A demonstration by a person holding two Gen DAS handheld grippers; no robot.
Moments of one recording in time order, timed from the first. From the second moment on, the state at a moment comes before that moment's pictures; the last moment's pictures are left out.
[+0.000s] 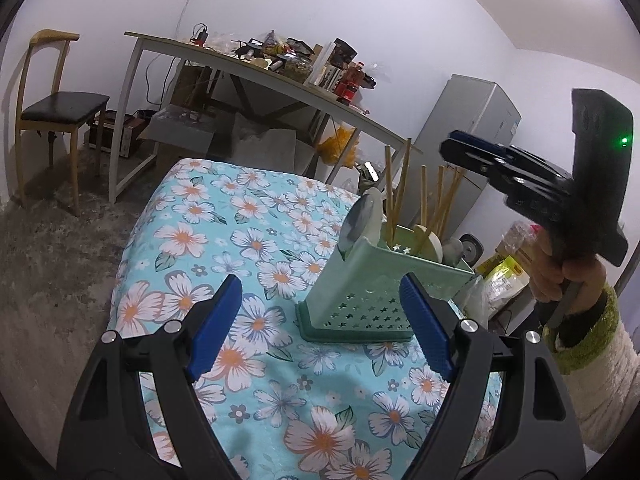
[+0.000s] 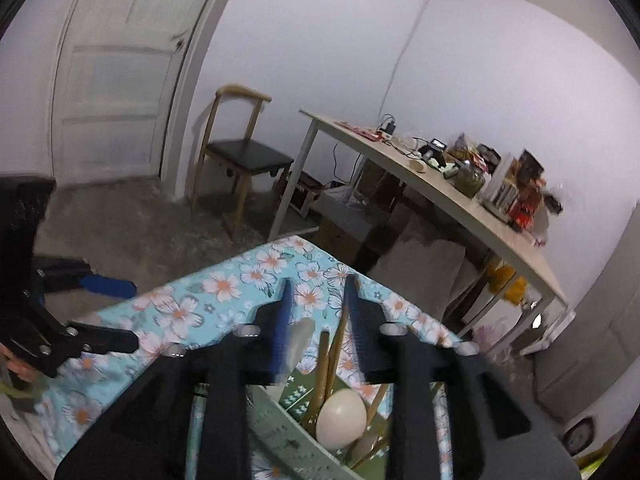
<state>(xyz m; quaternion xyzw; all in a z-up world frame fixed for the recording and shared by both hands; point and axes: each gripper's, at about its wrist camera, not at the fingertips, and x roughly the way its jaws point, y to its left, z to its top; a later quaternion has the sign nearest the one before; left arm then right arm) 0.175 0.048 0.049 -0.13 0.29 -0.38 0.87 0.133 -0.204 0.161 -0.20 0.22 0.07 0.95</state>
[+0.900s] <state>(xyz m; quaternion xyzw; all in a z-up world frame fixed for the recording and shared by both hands) 0.105 0.008 0.058 -0.03 0.33 -0.28 0.90 -0.016 -0.265 0.041 0.12 0.31 -0.03 0.94</state>
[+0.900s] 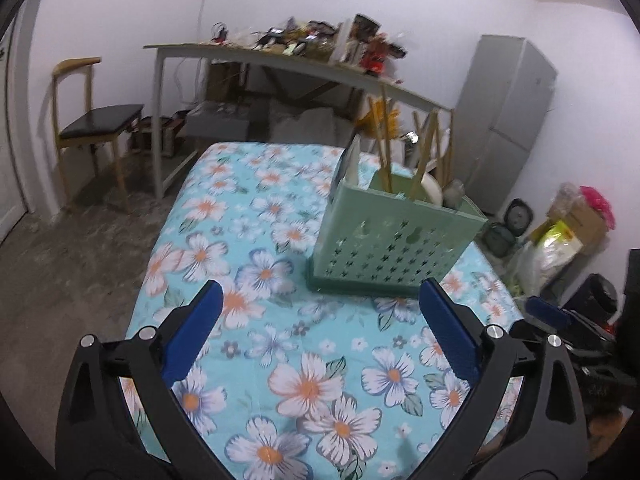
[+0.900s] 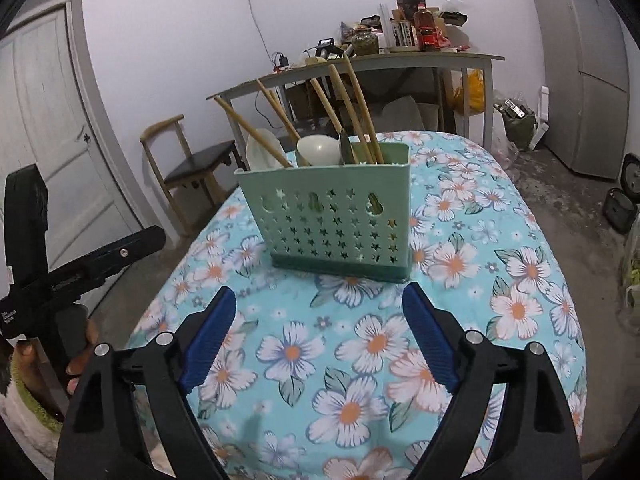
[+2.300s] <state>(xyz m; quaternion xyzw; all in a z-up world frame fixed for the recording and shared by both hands) 0.076 -0.021 0.056 0.08 0.33 -0.13 0.93 -0.024 -0.278 0.029 0.09 0.33 -0.15 0.93</state>
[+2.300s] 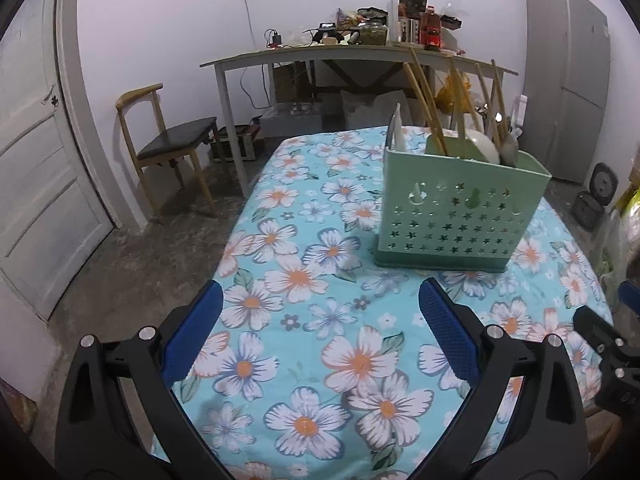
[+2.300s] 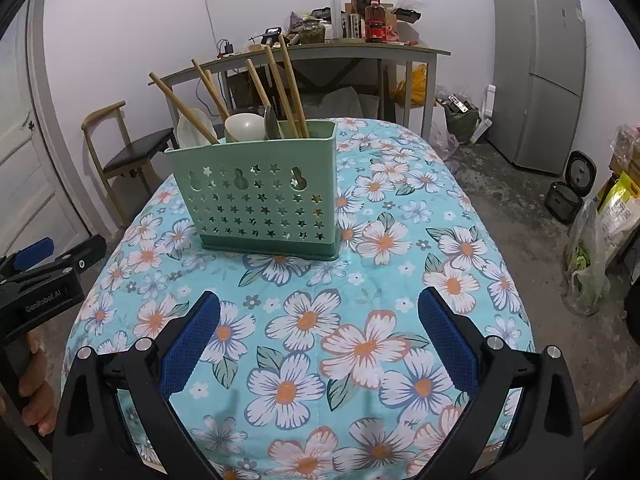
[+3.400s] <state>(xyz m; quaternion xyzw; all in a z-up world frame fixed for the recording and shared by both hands) 0.076 -0.020 0.054 0.08 0.33 -0.12 0.93 -0.029 -0.282 0.033 0.08 0.33 -0.16 0.93</state>
